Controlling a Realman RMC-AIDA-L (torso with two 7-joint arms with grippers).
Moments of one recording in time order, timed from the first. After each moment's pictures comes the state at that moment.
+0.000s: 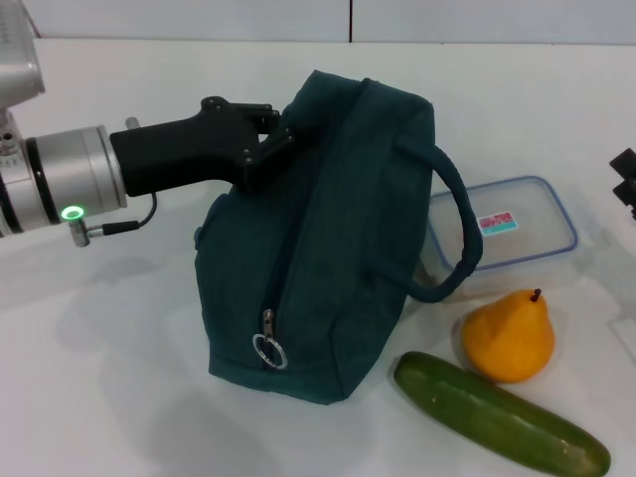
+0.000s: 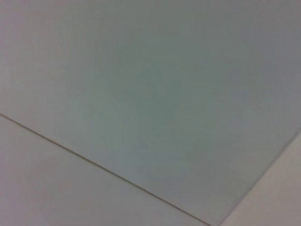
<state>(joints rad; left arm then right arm) -0.48 -2.09 0.90 0.69 1.64 1.47 -1.36 0.40 2.03 -1.10 0.02 -0.78 -1.47 1.45</state>
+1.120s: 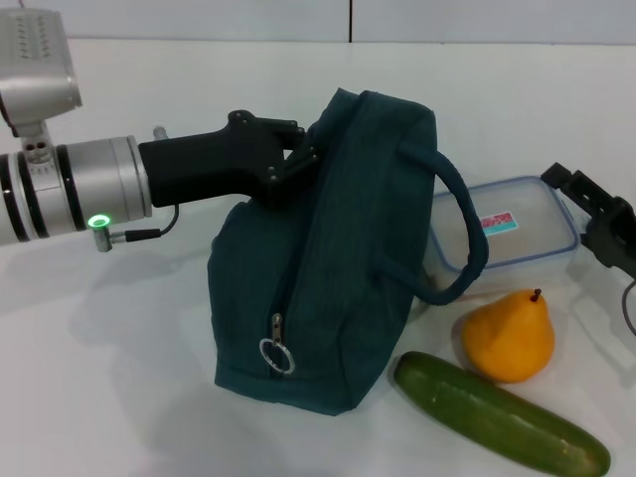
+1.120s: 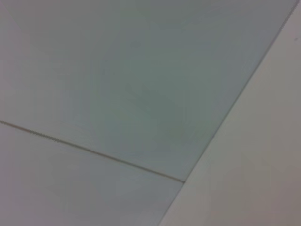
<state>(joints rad) -0.51 -2.09 0.94 0.64 1.64 1.45 -1.31 0.54 2.03 -1.09 0.12 -0.86 -1.31 1.58</state>
